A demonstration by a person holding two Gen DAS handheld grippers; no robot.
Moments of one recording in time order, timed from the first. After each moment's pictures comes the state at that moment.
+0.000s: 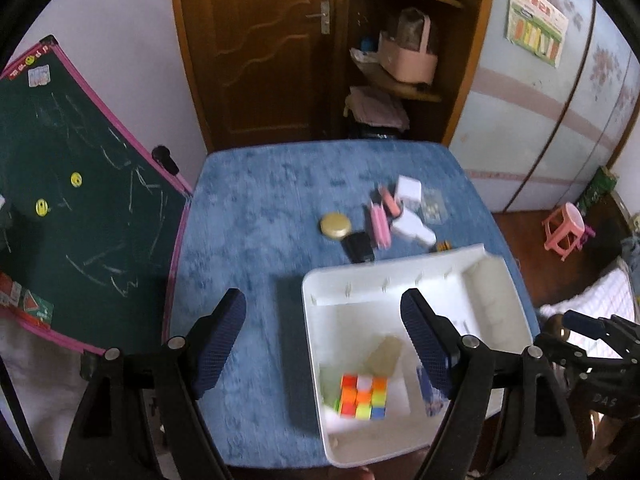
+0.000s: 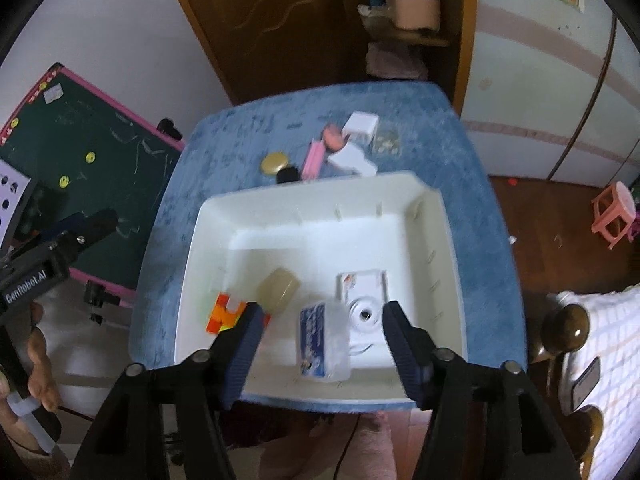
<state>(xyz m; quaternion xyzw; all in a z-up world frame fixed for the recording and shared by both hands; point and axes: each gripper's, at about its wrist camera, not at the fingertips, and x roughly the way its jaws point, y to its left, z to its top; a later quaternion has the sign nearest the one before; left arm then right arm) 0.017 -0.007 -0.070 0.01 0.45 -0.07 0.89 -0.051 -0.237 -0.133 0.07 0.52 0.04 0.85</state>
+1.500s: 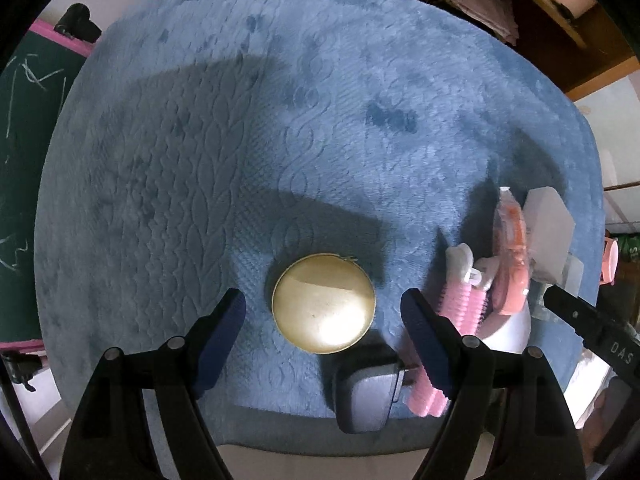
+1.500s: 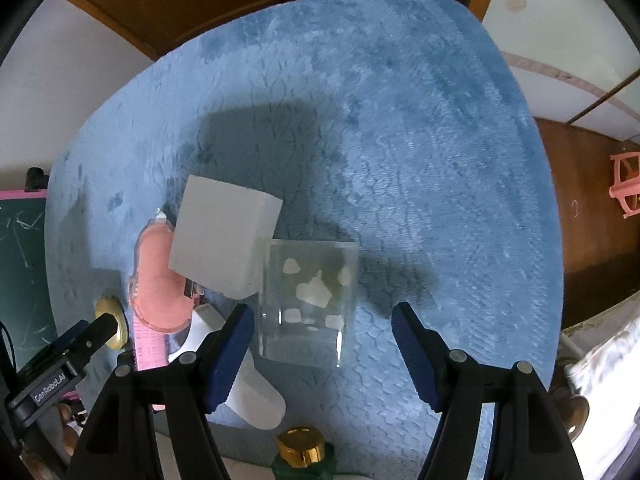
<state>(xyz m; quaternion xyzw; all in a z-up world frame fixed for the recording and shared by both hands) 0.277 -0.052 -0.290 -0.09 0.69 0.03 0.72 0.299 -0.321 -0.320 0.10 0.69 0.01 0.72</state>
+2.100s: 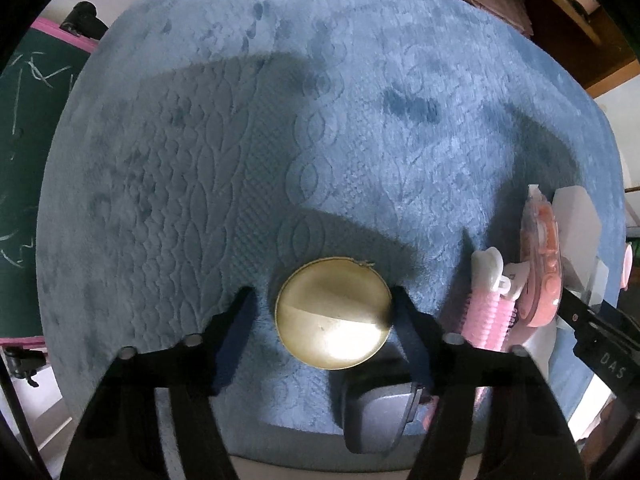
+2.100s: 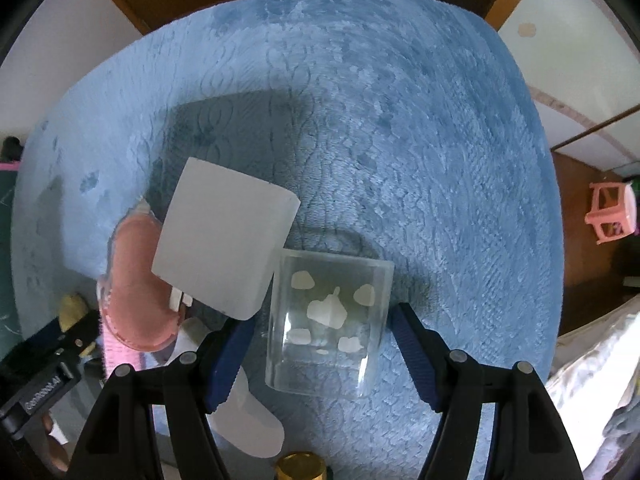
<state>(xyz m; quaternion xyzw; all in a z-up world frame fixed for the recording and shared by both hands) 0.282 -0.062 -0.313 -0.07 0.69 0.05 0.72 0.316 -0.256 -0.343 0.02 0.69 -0.02 0.72</state>
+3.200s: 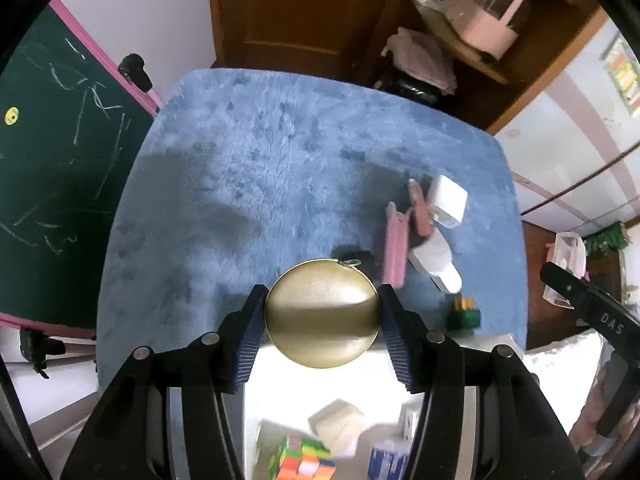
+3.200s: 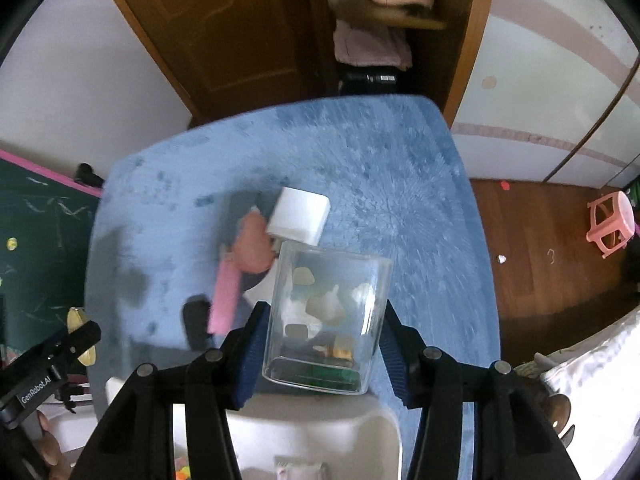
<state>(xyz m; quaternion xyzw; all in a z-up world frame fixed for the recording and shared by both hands) 0.147 -0.017 -0.143 -0.10 0.59 -0.03 0.80 0.196 -0.293 -0.184 0.07 0.57 0.02 0.82</state>
